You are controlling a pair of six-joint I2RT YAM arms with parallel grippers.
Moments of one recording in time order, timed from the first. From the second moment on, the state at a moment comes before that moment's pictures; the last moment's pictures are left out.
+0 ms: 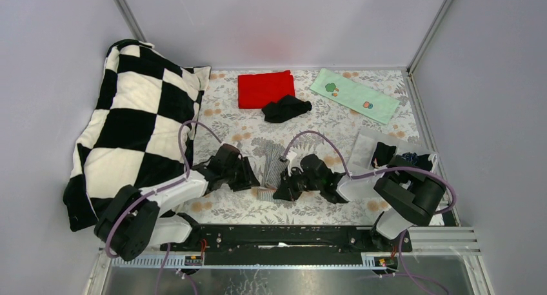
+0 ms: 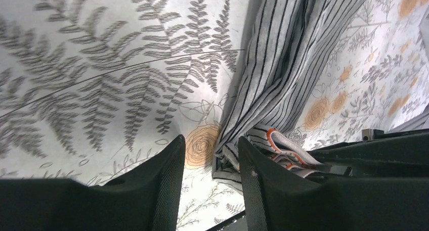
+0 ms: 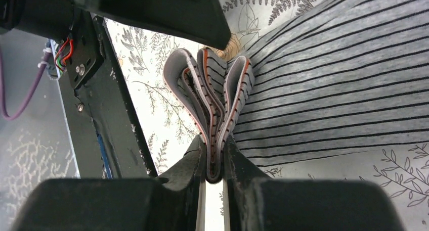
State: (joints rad) left arm -0.57 1.27 0.47 -0.14 0.25 -0.82; right arm 0.92 1.57 0.46 0.56 -0.43 0.37
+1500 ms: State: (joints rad) left arm -0.69 1.16 0.27 0.19 0.23 -0.86; right arm 0.81 1.70 0.69 0.14 -0.47 0.77
